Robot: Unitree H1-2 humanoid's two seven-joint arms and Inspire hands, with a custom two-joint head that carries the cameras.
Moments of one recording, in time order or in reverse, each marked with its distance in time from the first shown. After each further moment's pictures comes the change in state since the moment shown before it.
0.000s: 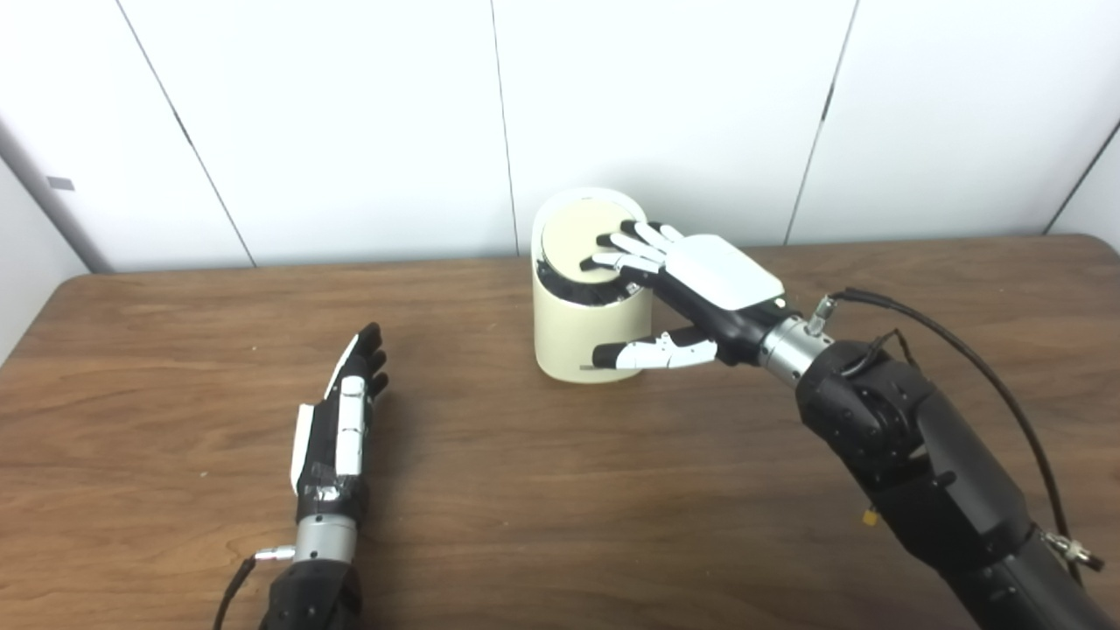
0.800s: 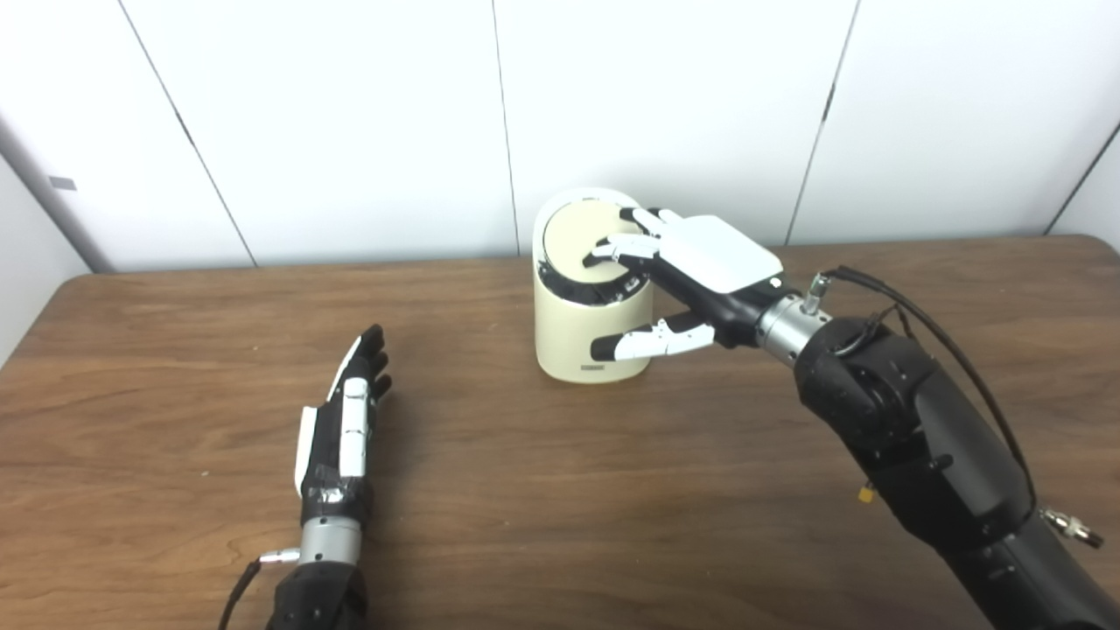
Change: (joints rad) left arm 0.006 -0.015 0.001 -0.009 0.000 0.008 0.008; right arm -0.045 -0.002 0.002 -0.022 -0.072 0.036 0.077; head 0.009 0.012
